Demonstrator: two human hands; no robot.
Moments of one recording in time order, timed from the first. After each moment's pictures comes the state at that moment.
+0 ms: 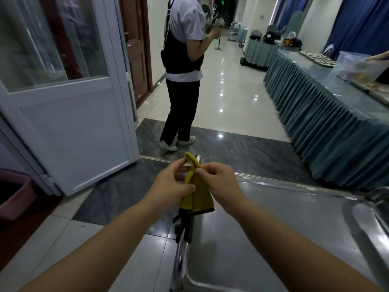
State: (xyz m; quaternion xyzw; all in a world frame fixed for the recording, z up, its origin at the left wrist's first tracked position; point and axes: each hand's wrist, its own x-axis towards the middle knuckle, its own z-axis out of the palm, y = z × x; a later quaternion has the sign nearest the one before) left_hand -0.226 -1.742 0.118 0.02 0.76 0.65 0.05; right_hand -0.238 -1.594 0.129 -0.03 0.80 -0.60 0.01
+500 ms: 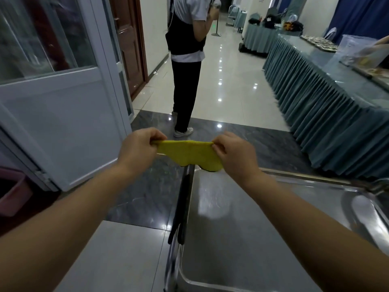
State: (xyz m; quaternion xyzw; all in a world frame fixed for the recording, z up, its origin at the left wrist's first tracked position) left_hand -0.303 -1.777 0.144 0.06 0.91 0.39 -0.15; right_hand -0.304 -1.534 0.141 -0.18 0.93 -0.20 -0.26
